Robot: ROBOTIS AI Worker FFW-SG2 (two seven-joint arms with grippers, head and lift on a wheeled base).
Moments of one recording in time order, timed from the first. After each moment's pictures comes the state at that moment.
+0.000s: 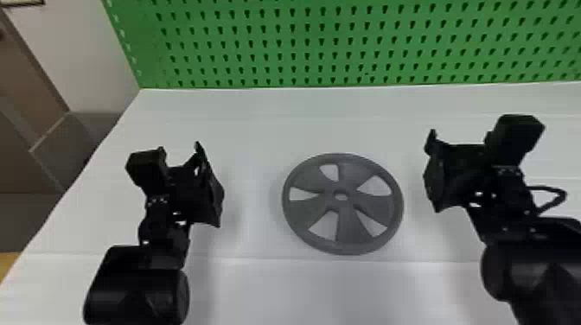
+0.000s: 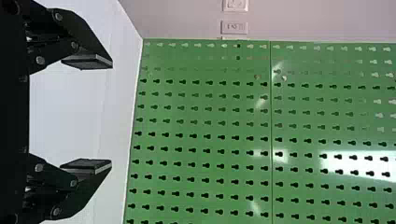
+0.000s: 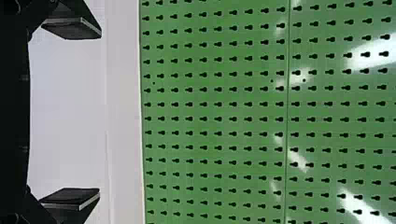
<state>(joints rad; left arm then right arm) 0.01 0.06 0.02 -1.51 0.08 -0.11 0.16 -0.11 -0.08 -0.03 -1.56 -0.10 0.17 -0.04</state>
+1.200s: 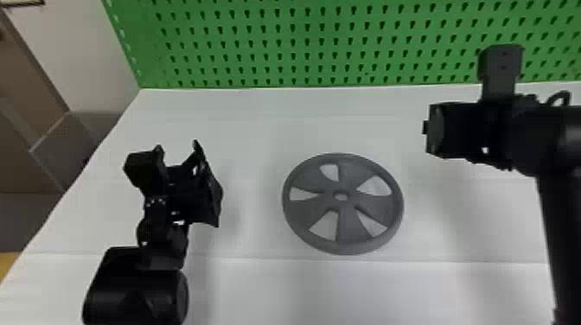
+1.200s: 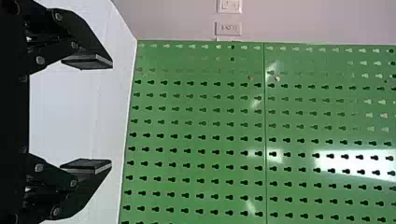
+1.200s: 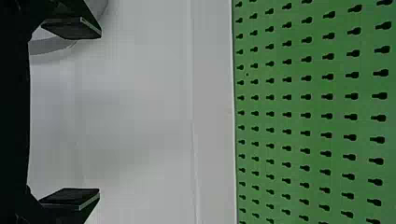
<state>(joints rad) 0.02 0.06 0.02 -1.51 0.07 -0.13 0.16 -0.44 -0.08 -0.02 -1.74 -0.17 1.26 -0.19</state>
